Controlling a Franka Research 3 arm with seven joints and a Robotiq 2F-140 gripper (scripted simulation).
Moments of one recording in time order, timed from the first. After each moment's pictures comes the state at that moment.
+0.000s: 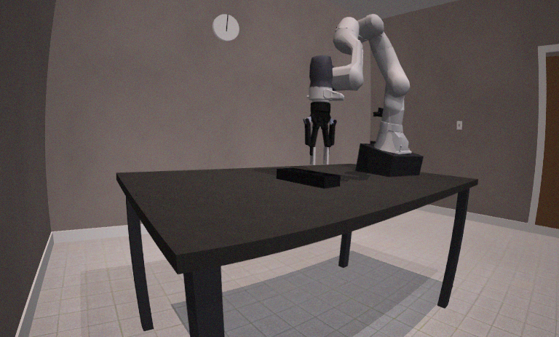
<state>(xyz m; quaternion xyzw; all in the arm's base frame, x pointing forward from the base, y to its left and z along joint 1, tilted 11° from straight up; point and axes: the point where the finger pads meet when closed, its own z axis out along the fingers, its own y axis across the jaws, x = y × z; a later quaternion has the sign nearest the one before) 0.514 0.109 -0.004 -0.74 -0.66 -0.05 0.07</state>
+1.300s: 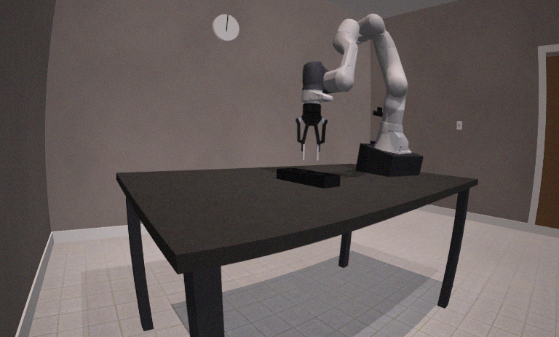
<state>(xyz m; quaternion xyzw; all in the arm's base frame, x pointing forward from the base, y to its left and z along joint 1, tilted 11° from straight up) 0.479 -0.003 -0.019 -0.86 -0.50 -0.05 0.08</state>
